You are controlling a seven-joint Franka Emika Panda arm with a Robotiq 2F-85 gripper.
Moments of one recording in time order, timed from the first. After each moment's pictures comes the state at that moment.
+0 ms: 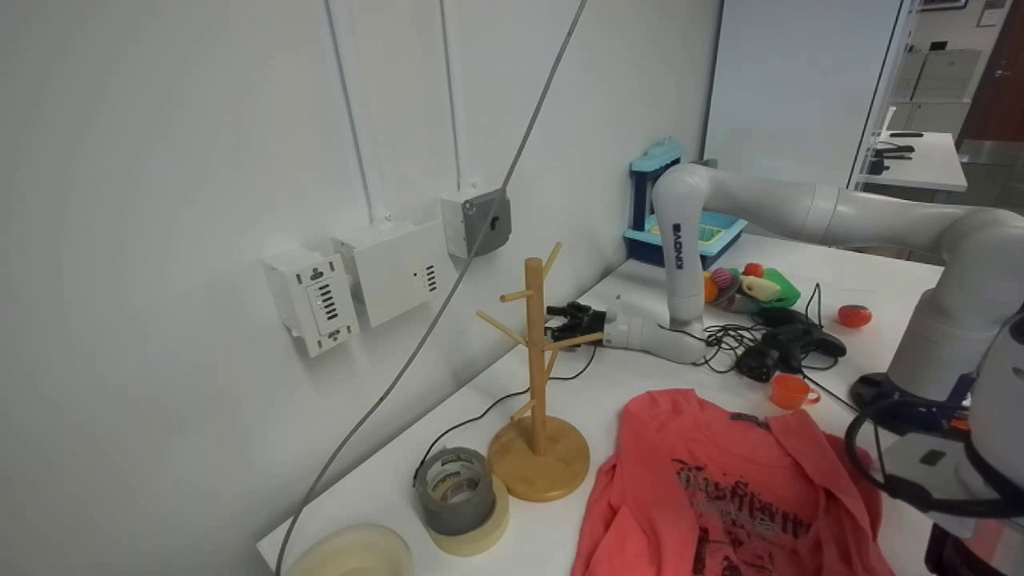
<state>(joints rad) 0.06 0.24 0.16 -2.72 -0.12 2.81 -0.28</state>
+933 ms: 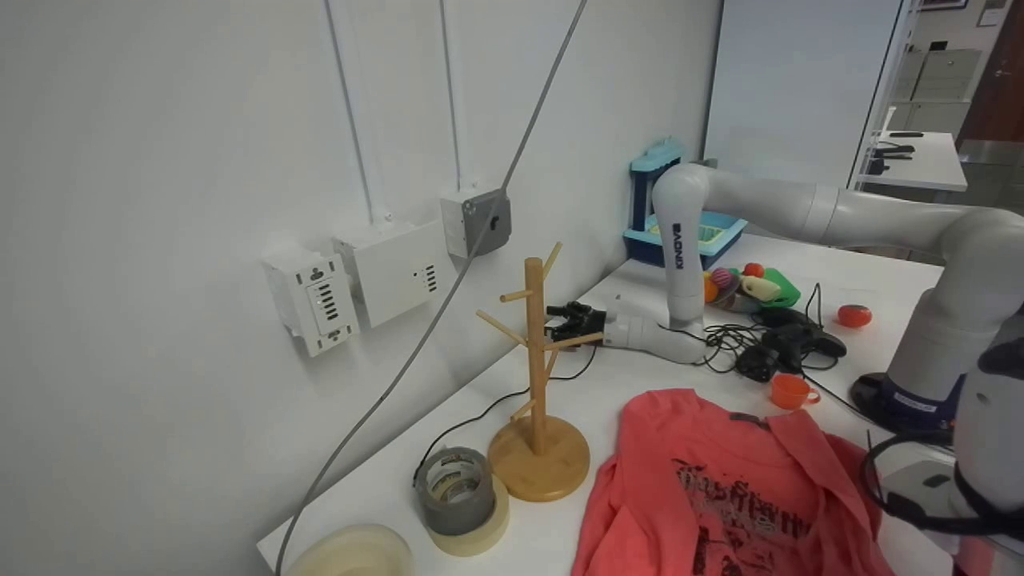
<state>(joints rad) 0.05 0.33 0.16 -2.71 0.00 2.81 -0.20</state>
